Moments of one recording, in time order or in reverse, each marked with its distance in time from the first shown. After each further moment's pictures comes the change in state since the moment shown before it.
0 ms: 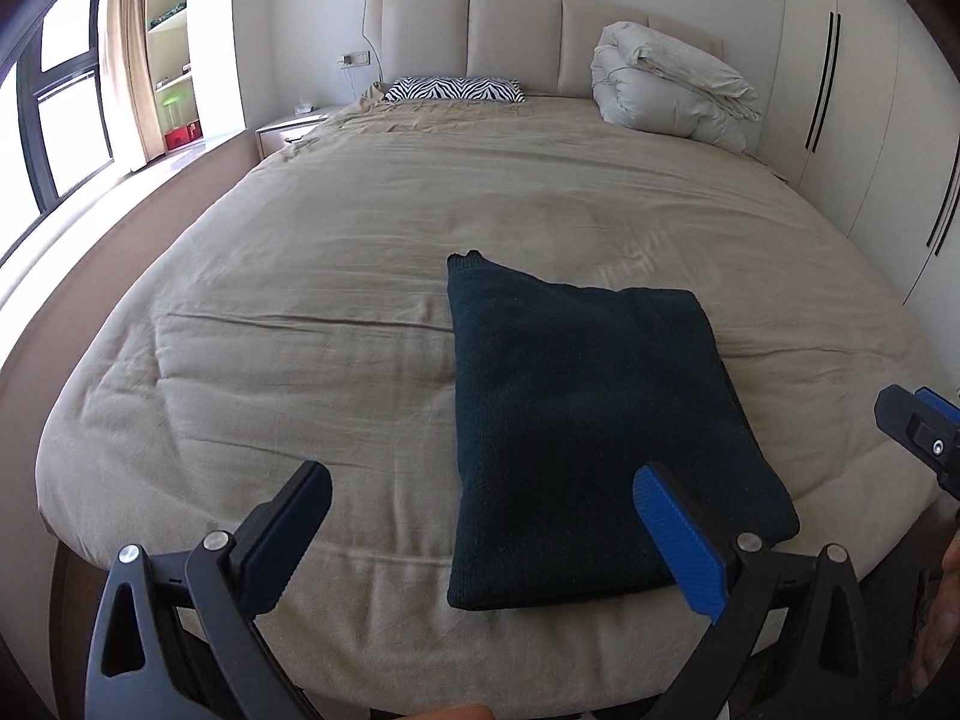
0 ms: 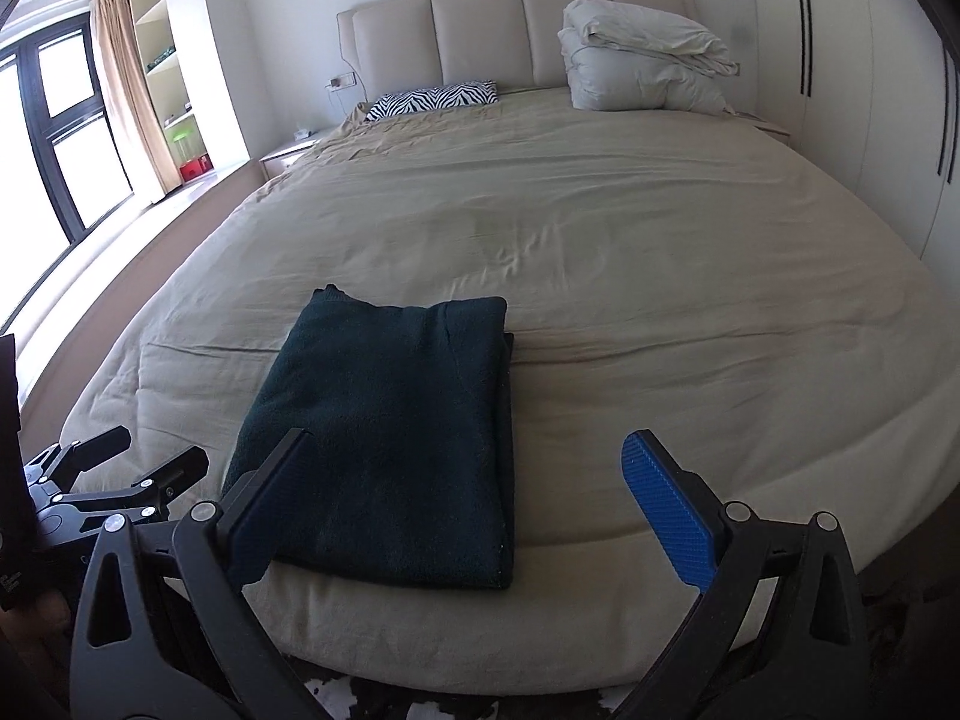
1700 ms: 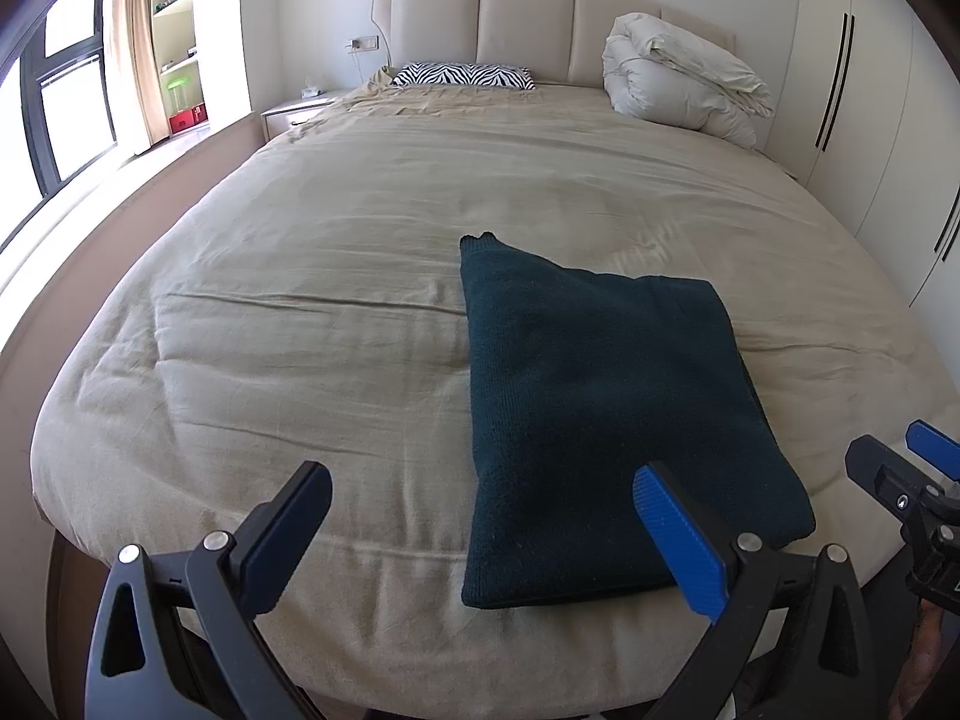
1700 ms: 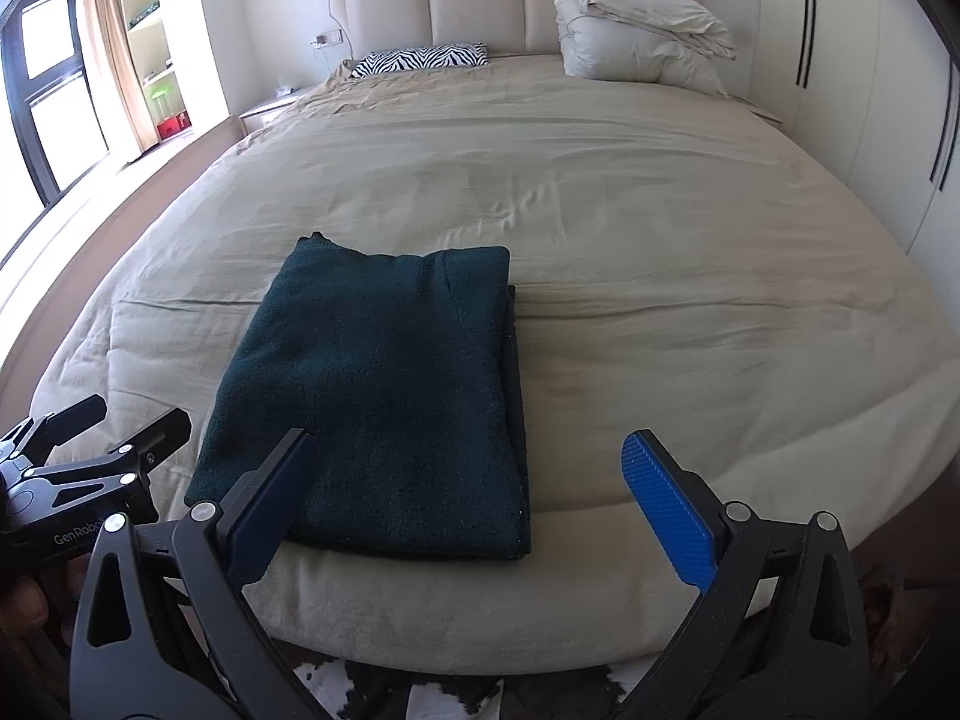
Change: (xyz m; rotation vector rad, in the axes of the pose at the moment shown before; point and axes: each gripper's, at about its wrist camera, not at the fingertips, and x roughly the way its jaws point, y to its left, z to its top) left arm 0.013 0.011 -0.002 -0.020 0.031 0.001; right arm 0.023 0.015 -0.006 -0.041 0.095 -0.068
